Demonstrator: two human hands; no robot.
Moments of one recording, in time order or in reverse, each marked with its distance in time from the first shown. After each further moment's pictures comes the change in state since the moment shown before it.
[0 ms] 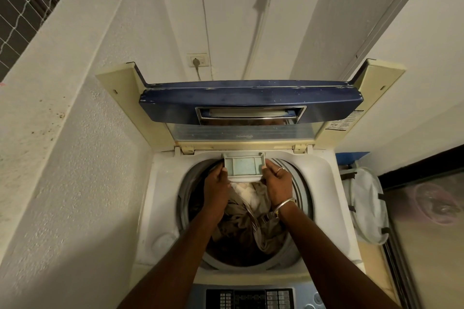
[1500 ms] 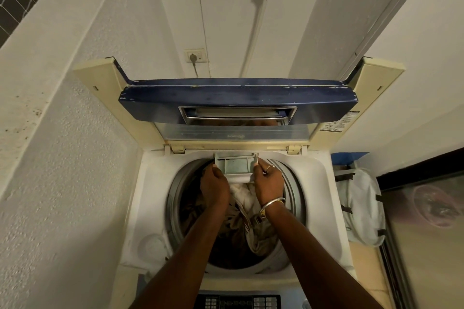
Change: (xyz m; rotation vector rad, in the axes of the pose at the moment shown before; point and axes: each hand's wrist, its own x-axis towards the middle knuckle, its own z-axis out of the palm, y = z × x) left_hand 0.008 0.006 0.033 0.261 0.297 -0.011; right_hand 0.006 0.000 0.006 -0.221 0.071 -0.101
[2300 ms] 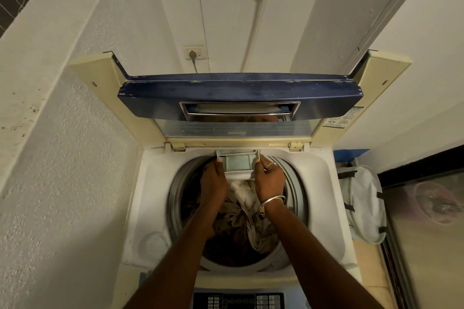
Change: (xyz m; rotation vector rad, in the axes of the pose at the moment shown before) left_hand 0.002 0.005 -0.017 0.045 -0.203 0.072; right_hand 0.000 0.002 0.006 -0.019 0.050 -0.021
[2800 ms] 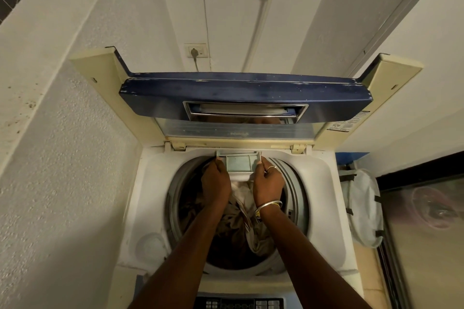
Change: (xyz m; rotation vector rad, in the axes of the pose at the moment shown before) left_hand 0.007 0.007 0.013 0.012 0.132 -0.059; right_hand -0.008 -0.006 0.012 -0.024 0.072 0.084
